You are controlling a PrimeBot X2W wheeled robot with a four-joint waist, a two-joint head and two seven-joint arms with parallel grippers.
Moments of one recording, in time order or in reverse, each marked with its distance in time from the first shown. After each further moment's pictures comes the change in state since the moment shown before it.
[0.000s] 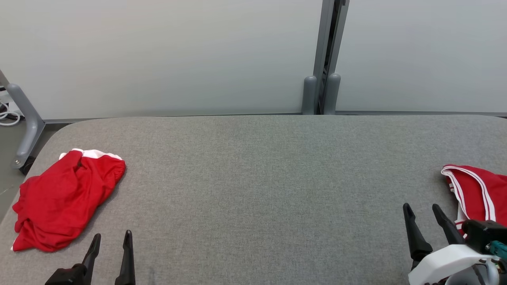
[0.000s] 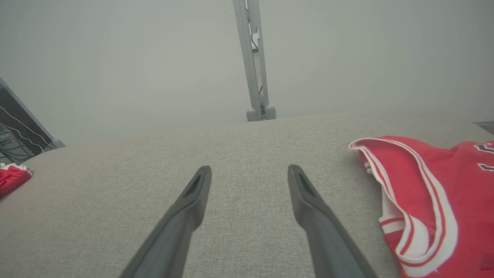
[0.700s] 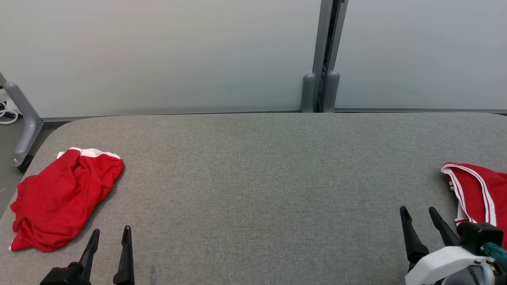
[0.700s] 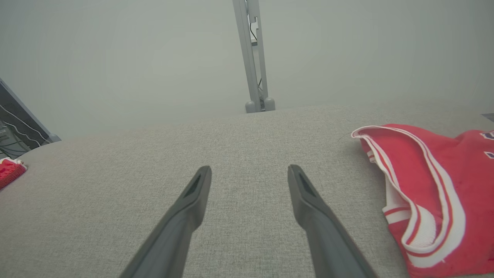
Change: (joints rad) left arm 0.012 -0.018 0.034 -0.024 0.020 -0.040 0.000; right arm -0.006 0.001 0.013 0.044 0.000 0.000 -0.024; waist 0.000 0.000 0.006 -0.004
